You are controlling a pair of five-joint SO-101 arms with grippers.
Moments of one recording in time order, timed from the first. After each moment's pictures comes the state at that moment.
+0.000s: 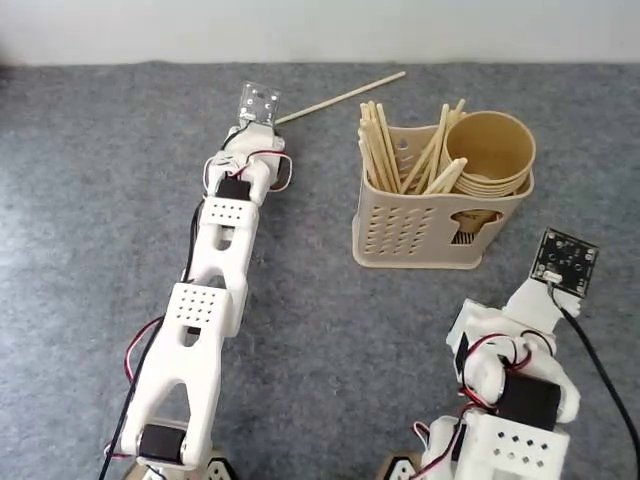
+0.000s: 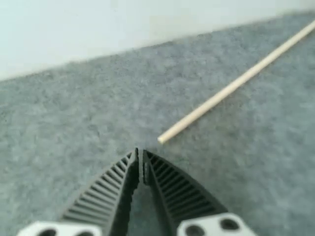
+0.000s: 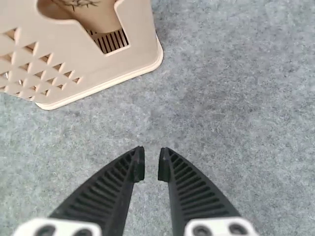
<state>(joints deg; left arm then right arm) 4.0 93.2 -83.3 34.7 -1.5 12.4 -74.3 60.0 77.2 -10.6</state>
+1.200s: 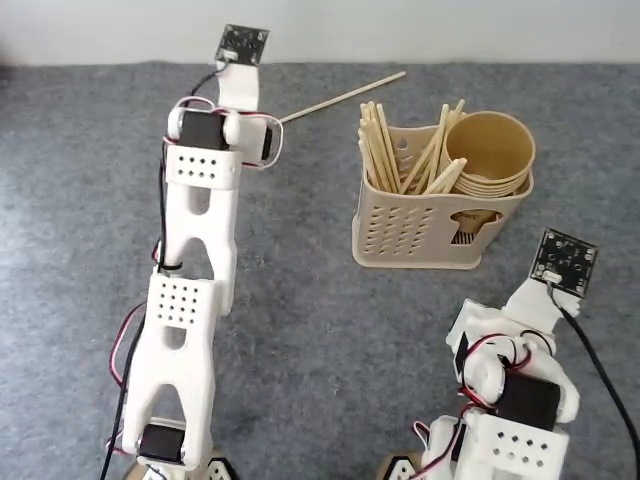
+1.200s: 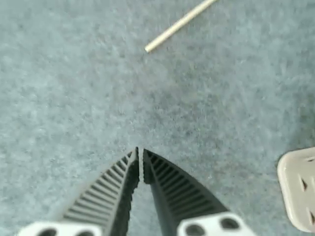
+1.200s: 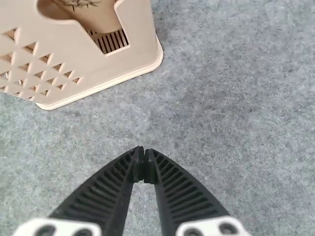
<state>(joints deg) 4.6 64.1 -92.1 99.4 6.5 12.4 -74.3 60.0 77.2 -10.6</state>
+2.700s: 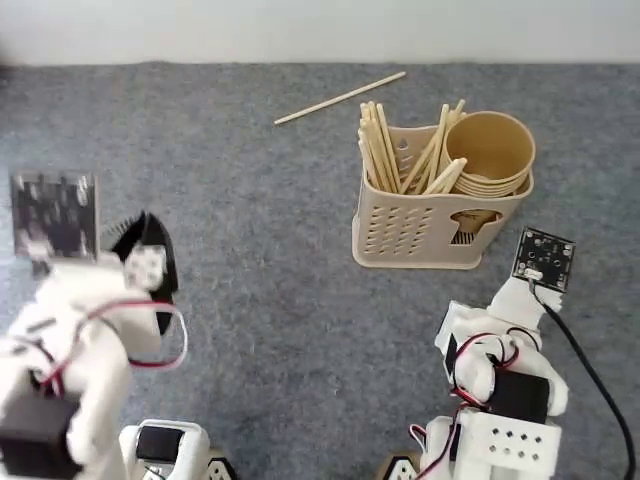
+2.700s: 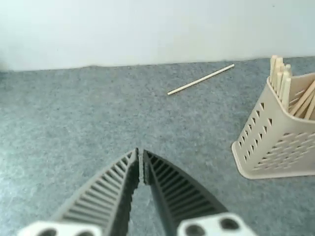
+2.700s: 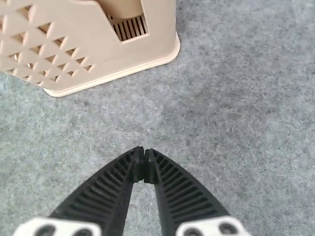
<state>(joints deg) 0.4 -64.1 22.1 84.6 9.0 8.3 -74.3 63.0 75.3 -10.6</state>
